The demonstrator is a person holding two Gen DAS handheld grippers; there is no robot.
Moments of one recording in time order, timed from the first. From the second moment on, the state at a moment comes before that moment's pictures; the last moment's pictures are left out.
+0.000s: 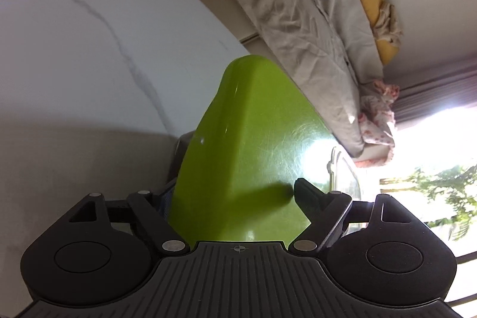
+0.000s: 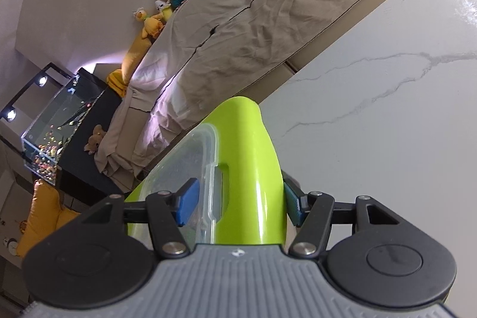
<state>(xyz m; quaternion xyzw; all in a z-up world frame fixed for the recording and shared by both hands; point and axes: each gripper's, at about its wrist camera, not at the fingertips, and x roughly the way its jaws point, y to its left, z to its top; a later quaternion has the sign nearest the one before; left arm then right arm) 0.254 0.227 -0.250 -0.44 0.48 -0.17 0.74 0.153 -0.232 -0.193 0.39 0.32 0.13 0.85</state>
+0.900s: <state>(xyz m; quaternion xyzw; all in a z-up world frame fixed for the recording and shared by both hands) 0.230 0.232 -0.231 -0.45 0.45 -0.20 0.74 0.148 -0.243 -0.209 0.46 0.34 0.14 0.81</state>
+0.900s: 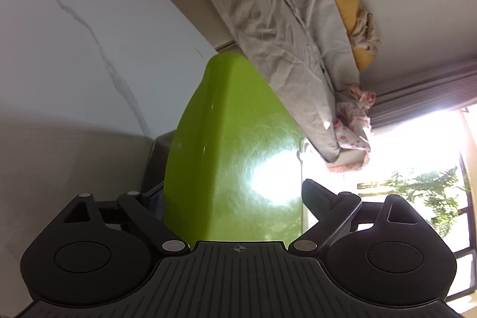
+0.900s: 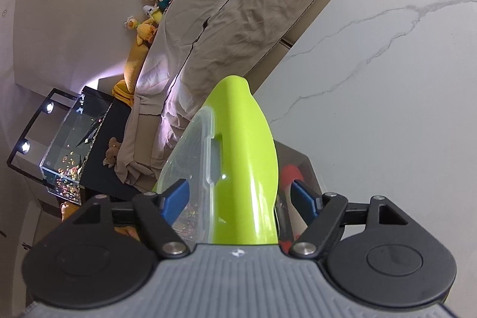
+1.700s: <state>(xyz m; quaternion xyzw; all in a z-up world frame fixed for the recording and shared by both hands) 0.175 0.192 -0.209 -0.33 0.44 -0.17 0.82 0.115 -0.229 -0.205 0.44 0.36 0.15 0.81</state>
